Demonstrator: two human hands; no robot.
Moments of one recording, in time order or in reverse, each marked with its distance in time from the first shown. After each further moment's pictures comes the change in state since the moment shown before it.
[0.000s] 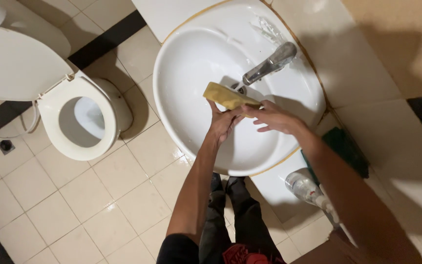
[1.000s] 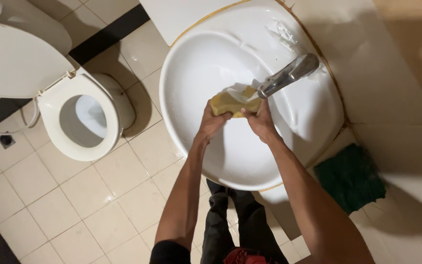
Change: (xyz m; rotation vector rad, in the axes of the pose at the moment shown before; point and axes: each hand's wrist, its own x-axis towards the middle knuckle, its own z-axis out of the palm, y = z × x) left_hand 0.042 0.032 -0.064 0.573 0.094 0.160; right_hand 0.111 0.020 0.061 0.224 0.417 -0.488
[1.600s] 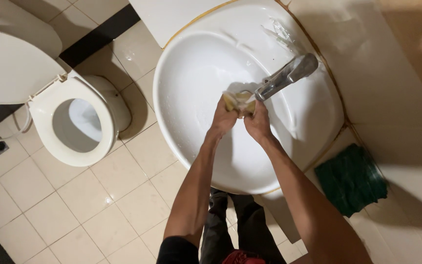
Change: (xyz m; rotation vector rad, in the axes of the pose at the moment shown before) left_hand 0.049 -0.029 0.043 -0.041 -0.117 0.142; right_hand 0.008 0.017 -0.001 -0.212 0.081 -0.242
